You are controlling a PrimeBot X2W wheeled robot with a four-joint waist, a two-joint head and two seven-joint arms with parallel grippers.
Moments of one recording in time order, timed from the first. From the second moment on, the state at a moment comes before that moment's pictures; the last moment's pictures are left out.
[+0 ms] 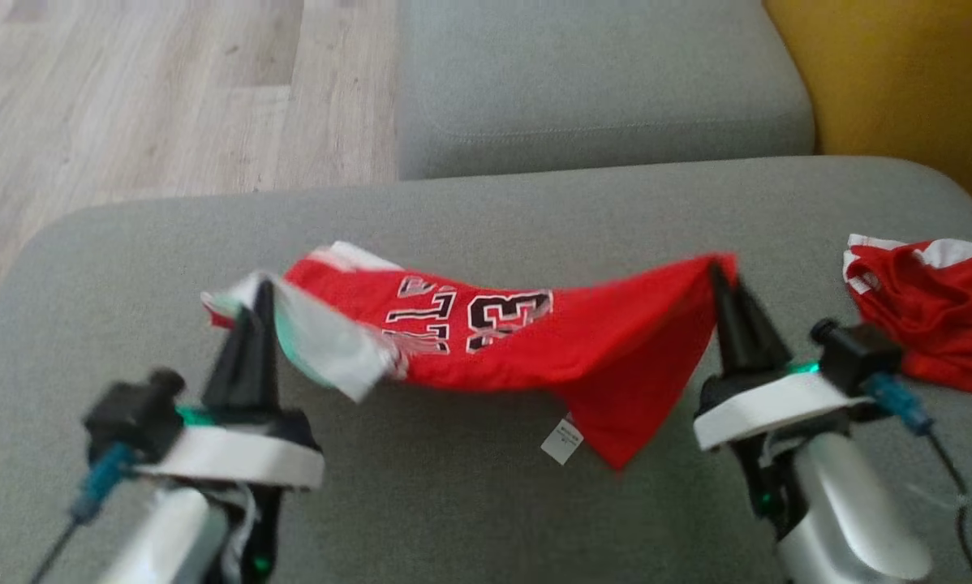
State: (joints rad) left arm -0.18 0.37 -0.52 0.03 -0.71 0.20 -0.21; right arm -0.25 -0.05 0.20 0.45 0.30 0.12 -0.24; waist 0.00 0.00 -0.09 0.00
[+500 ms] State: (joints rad) left arm -0.46 0.59 -0.46 -0.51 -0.58 0.25 0.06; right arm -0.14 -0.05 0.06 -0.31 0.20 0.12 -0.04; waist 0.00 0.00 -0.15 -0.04
